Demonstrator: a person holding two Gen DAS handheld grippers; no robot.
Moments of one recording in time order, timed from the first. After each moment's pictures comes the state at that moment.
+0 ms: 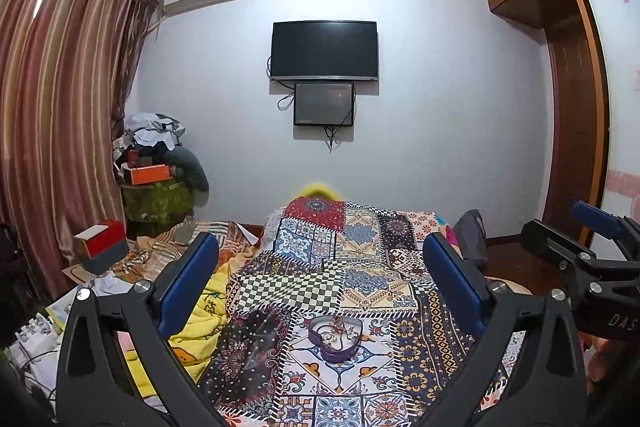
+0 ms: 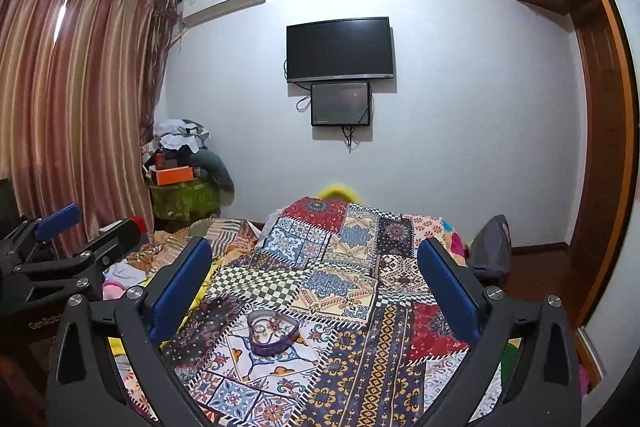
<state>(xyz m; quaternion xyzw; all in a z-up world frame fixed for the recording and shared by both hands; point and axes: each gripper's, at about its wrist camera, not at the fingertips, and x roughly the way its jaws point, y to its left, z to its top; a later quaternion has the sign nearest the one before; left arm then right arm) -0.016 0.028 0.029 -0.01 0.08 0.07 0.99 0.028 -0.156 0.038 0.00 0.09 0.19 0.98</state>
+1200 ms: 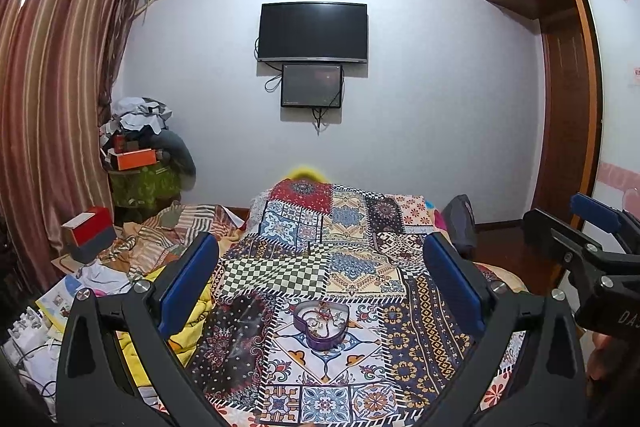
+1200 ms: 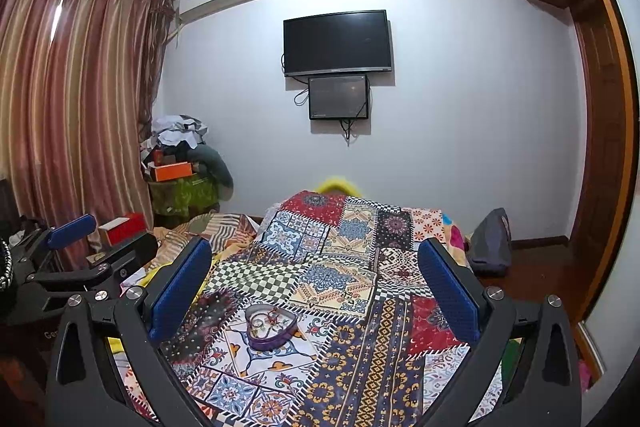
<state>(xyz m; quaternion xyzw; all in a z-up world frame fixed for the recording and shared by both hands) -0.002 0.020 0.019 -0.02 0.11 0.05 0.99 0.031 -0.163 0.043 0.00 0.11 0.19 0.98</state>
